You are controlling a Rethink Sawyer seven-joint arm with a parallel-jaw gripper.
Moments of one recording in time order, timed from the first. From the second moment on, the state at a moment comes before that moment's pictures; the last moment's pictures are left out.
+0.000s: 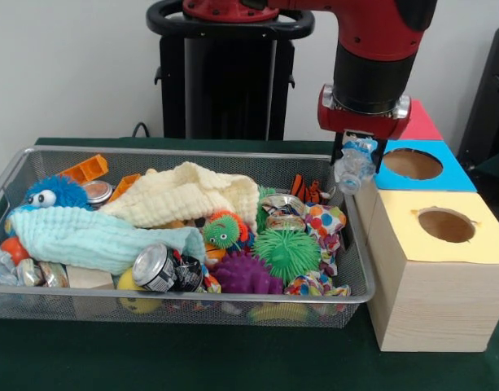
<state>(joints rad) -0.05 -0.58 -0.03 1.53 0.08 0.84 1.89</state>
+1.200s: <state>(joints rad) 0.04 -0.59 -0.09 1.51 0.20 0.87 1.95</state>
